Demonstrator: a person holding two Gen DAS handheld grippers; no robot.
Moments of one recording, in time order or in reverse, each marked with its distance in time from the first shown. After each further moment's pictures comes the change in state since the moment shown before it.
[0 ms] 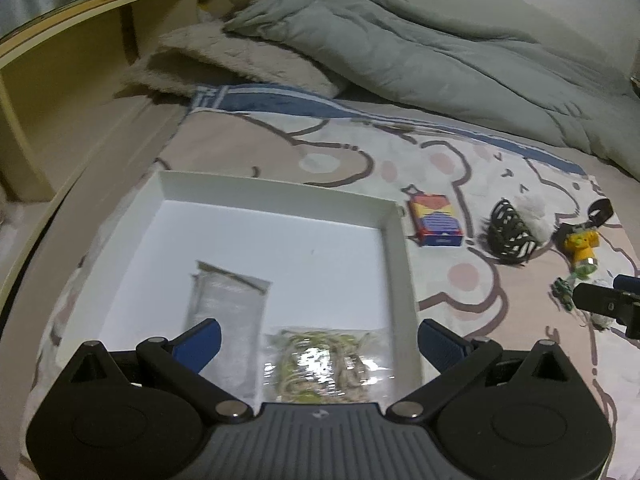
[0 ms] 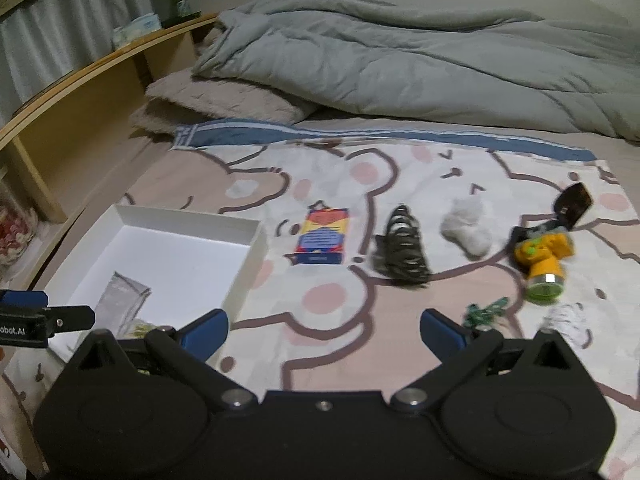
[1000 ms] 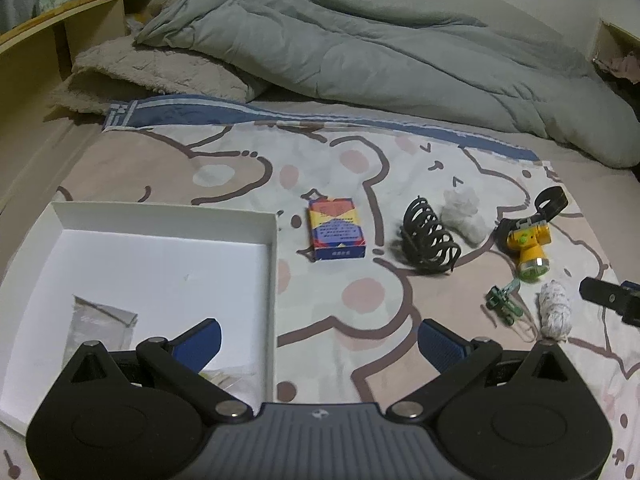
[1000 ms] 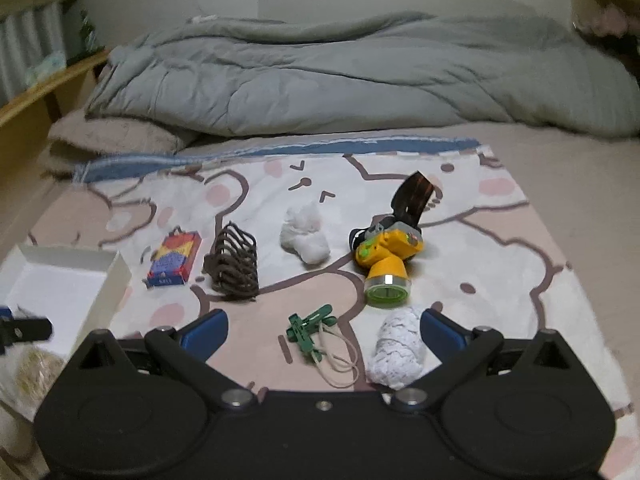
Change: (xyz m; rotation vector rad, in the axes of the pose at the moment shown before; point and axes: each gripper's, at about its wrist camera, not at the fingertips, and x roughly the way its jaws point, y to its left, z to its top) left arm 0.038 -0.108 0.018 0.054 -0.009 -0.095; right arm -0.019 -0.125 -0.008 0.126 -0.076 -0.198
